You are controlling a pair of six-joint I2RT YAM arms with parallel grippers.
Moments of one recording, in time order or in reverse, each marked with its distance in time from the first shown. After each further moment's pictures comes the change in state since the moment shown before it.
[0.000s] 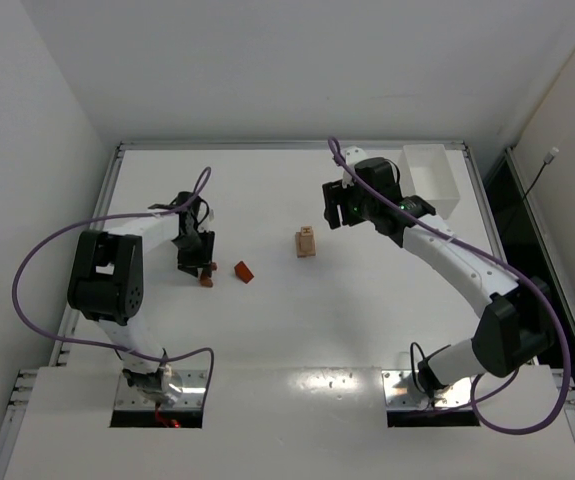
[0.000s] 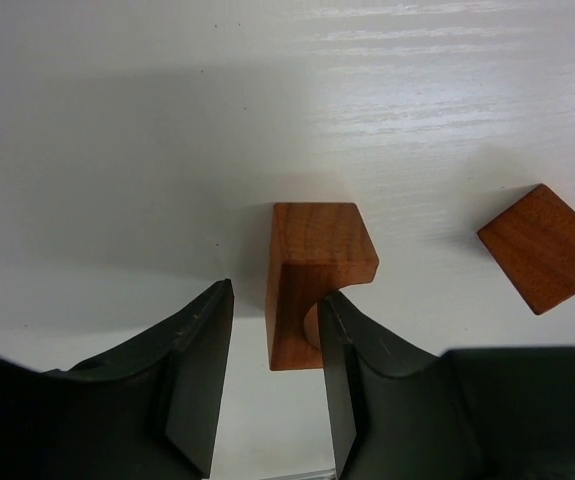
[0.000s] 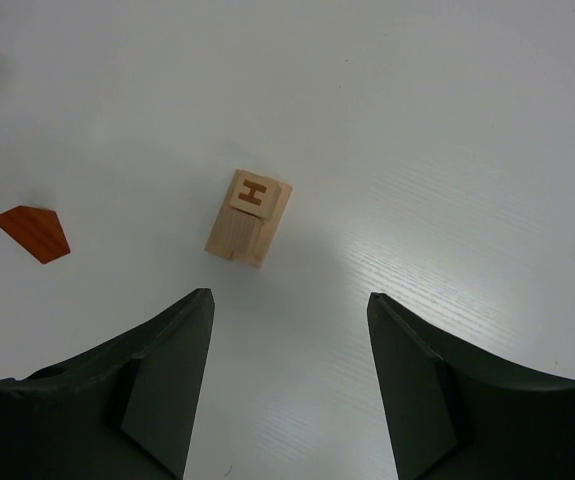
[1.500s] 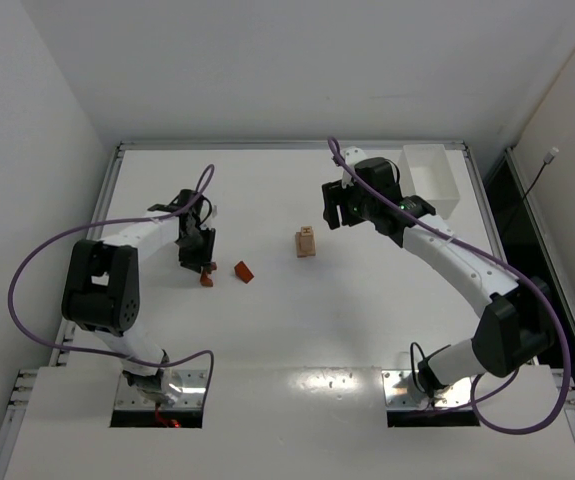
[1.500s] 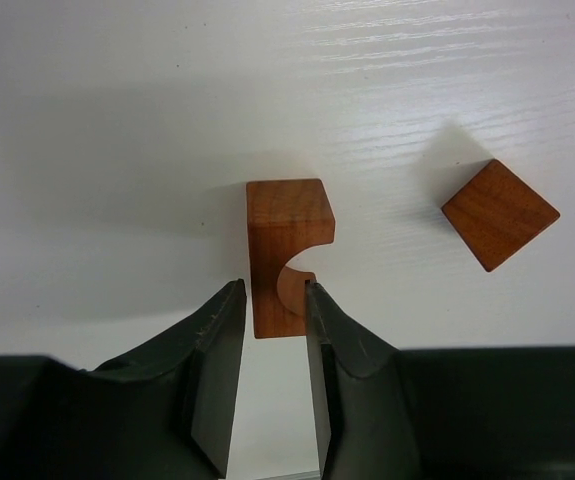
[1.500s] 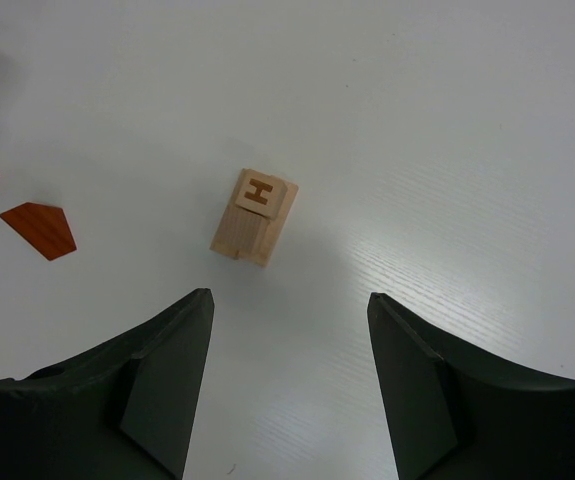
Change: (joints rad) left arm -0.037 -0.082 -0.009 -0.003 -0.025 0.011; right arm 0.000 0.000 0.000 0.000 -0.018 0.000
